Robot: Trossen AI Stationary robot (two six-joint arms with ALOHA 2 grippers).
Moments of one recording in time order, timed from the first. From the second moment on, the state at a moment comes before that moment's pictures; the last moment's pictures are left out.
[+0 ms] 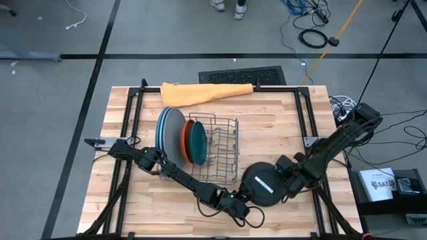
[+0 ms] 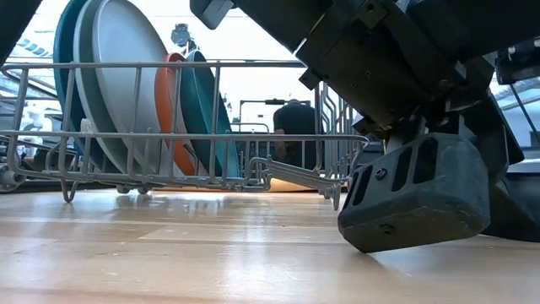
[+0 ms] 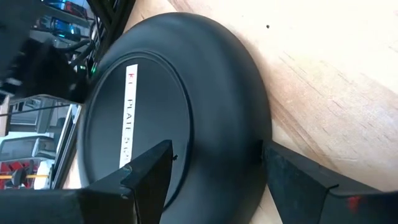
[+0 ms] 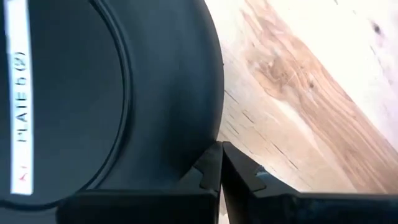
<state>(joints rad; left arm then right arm) -0.42 2.48 1.83 -0.03 -0.55 0.77 0.75 1.34 0.74 -0.89 0.27 1.50</state>
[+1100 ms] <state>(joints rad) -0.41 2.48 1.84 -0.01 -0.54 0.72 0.75 1.09 0.76 -0.53 0.18 1.10</state>
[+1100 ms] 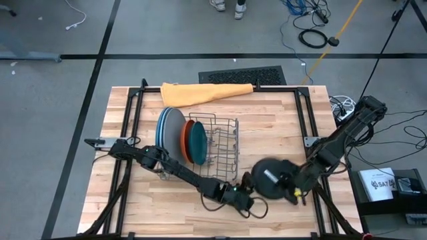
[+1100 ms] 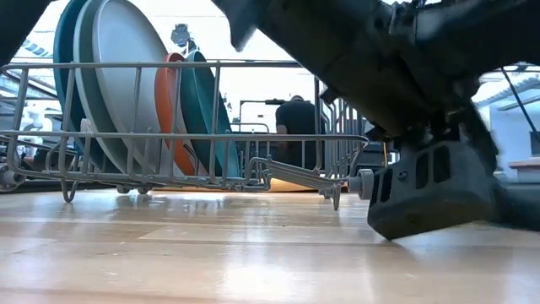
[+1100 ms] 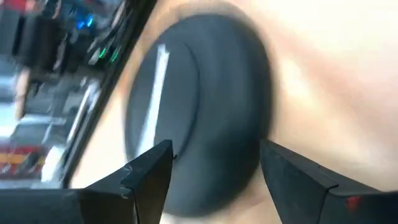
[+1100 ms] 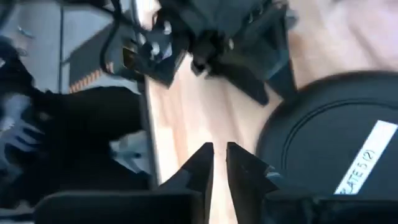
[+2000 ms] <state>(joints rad) -0.35 2.48 1.83 0.08 -0.59 0.76 0.74 1.24 0.74 -1.09 0.37 1.57</state>
